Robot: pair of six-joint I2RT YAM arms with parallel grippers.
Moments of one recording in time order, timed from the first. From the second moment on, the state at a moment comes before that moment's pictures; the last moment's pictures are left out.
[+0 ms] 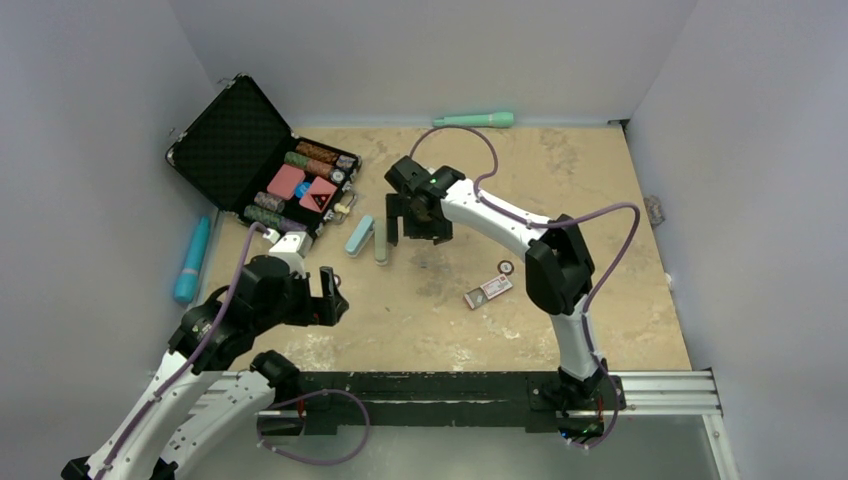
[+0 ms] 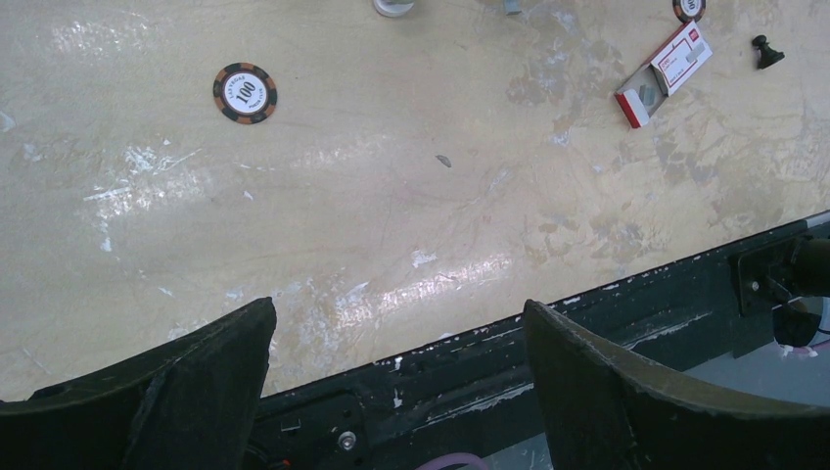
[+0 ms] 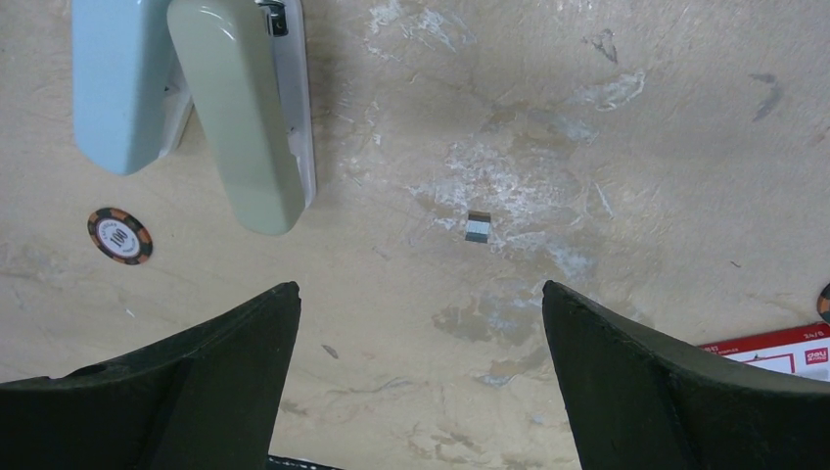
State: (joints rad) left arm -0.59 0.55 0.84 -1.04 -0.05 -0.52; right arm 0.80 2.07 1.84 -0.94 0.15 0.71
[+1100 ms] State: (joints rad) left arm -0.59 0.55 0.84 -1.04 -0.06 -0.52; right arm 0.82 2.20 1.75 -0.89 0.17 0.78
